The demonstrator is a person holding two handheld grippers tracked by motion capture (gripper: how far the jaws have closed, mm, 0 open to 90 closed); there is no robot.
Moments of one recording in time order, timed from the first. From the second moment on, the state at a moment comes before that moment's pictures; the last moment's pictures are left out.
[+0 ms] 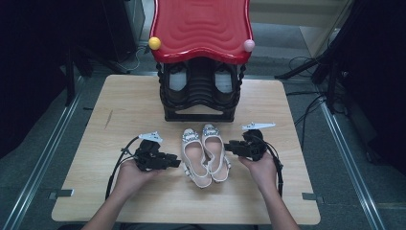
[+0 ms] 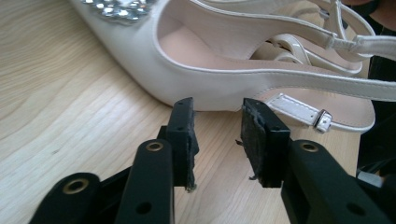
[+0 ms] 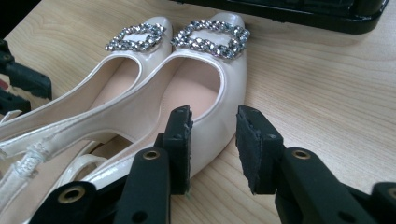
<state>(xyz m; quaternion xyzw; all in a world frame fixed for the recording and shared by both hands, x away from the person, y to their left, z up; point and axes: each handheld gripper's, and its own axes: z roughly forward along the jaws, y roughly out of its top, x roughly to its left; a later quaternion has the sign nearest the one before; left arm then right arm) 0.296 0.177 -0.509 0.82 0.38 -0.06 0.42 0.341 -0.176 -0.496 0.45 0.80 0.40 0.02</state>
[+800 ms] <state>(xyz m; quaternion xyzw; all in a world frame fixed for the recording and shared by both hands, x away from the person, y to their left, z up) 0.297 0.201 -0.504 0.81 0.41 -0.03 0.43 0.351 -0.133 -0.470 0.42 0.83 0.36 -0.01</state>
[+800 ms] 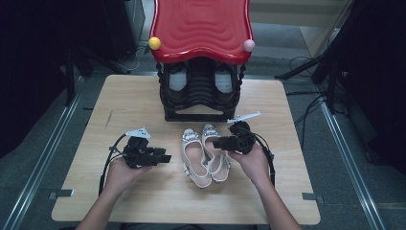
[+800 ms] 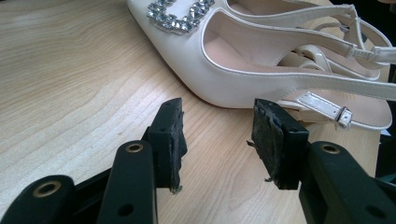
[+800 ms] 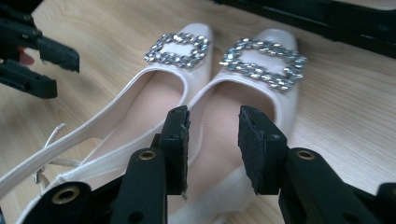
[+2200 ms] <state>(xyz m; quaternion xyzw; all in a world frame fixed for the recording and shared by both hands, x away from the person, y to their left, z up) 0.317 0.201 -0.499 0.81 0.40 0.00 0.42 0.343 -0.061 -0.484 0.43 0.89 0.18 0.01</state>
